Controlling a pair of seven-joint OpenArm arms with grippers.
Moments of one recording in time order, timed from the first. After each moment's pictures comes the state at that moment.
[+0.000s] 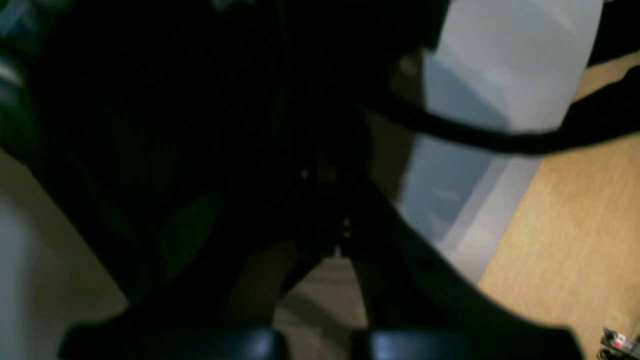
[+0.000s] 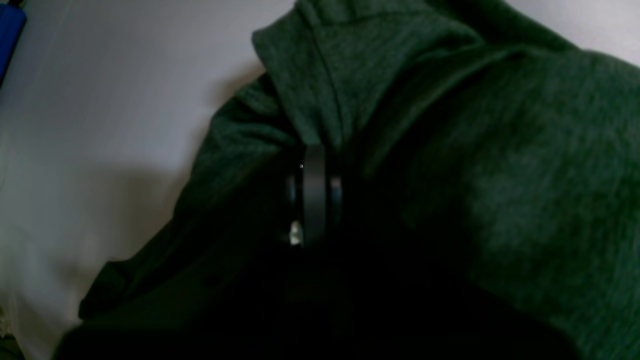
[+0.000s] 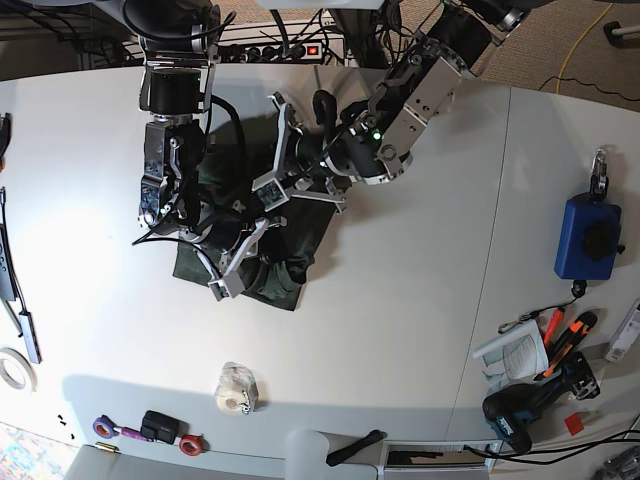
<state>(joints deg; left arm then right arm) -4.2 -1.6 37.1 97.7 -17.5 -23.0 59.0 12.9 5.7 6.4 71.9 24.5 32.8 -50.7</state>
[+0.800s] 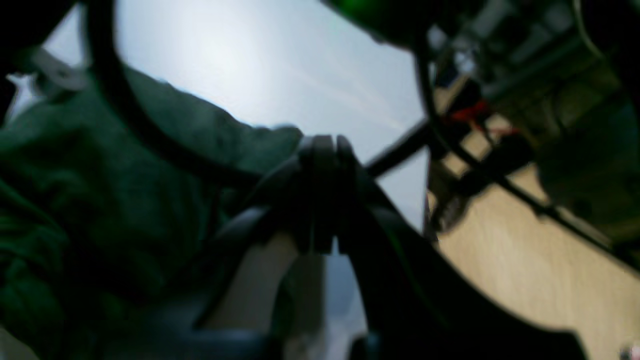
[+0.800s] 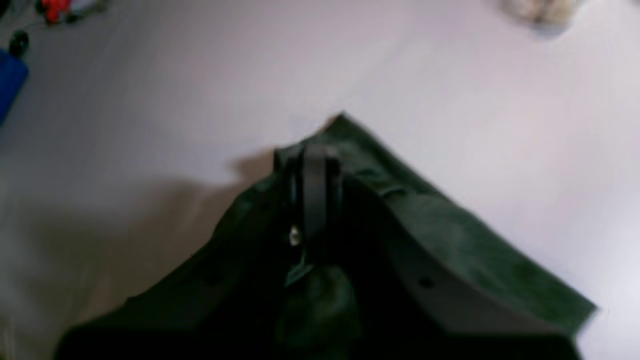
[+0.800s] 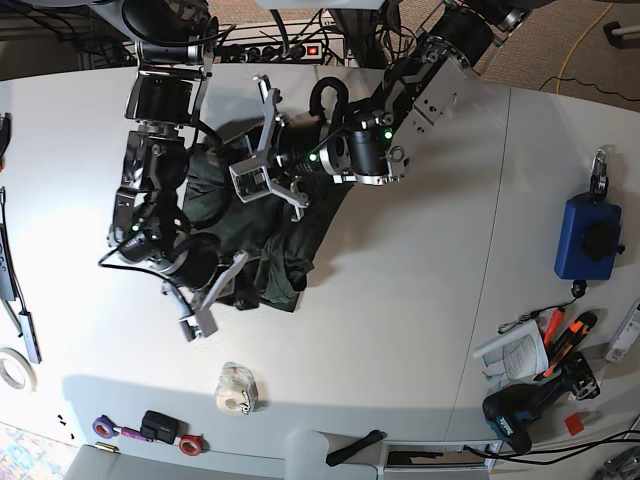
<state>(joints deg) -4.5 -1.6 37.1 101.7 -24.9 -33.4 42.7 15.9 6.2 10.8 87.4 24.9 32.4 -55.8</state>
